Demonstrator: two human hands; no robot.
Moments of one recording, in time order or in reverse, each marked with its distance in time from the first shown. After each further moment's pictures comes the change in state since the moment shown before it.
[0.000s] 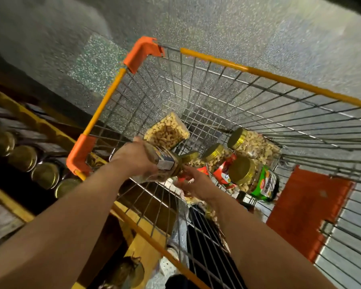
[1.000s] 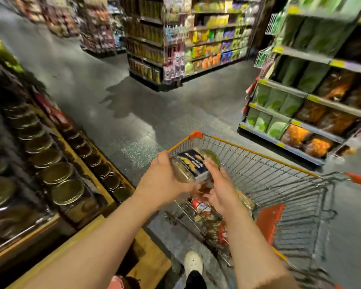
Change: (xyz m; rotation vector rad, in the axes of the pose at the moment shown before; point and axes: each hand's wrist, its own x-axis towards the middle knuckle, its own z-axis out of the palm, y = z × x) left_hand -0.507 -0.131 0.040 -0.622 0.710 0.420; right_hand -0.418 -0.039 0.183 0.629 0.182 -0.596
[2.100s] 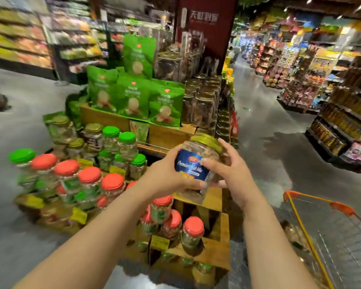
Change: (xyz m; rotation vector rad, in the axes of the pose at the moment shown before) left_hand -0.447 0.027 -0.047 -0.305 0.708 -0.579; right_hand -0.304 0.058 0.086 -0.616 -1.202 -0.190
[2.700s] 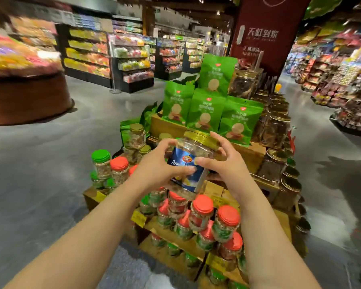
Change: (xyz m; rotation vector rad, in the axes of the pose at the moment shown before) left_hand -0.064 -0.158 -0.253 -0.069 0.313 -0.008; right_hand 0.042 -0.021 0.303 -0.119 -0.232 -0.170
